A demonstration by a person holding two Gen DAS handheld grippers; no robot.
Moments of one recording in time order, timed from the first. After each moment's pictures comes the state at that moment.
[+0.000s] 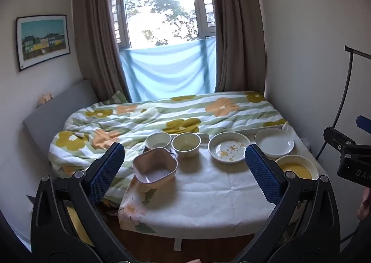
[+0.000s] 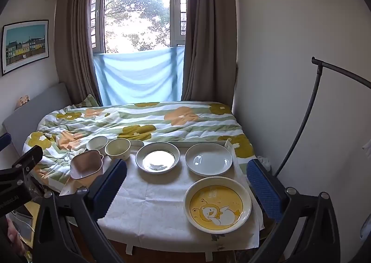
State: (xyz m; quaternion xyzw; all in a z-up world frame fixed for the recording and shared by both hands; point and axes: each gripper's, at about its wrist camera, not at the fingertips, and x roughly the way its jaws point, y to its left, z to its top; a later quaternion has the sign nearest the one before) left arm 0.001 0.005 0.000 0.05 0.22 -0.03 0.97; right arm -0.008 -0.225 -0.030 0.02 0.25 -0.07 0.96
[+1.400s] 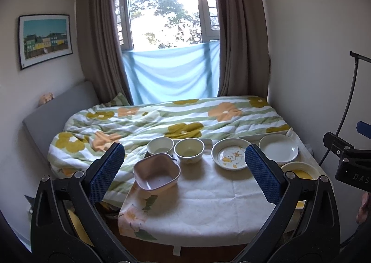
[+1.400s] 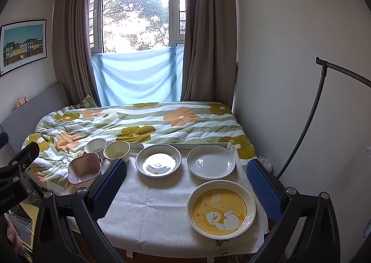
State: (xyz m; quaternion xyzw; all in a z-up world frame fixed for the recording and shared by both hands) left arm 0.016 0.009 0.002 0.06 0.20 -0.02 0.98; right arm 0.009 -0.216 -0.033 0.02 0.25 -0.08 0.96
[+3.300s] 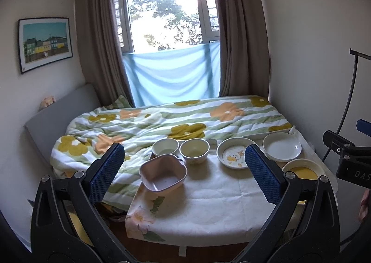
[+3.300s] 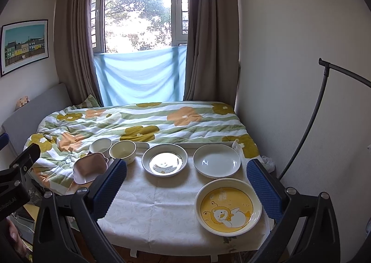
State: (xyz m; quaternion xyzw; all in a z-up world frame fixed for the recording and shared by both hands) left arm 0.016 0.022 0.002 0.07 0.20 -0.02 0.98; right arm 0.011 -0.199 -0.036 0.03 0.26 -0.08 0.96
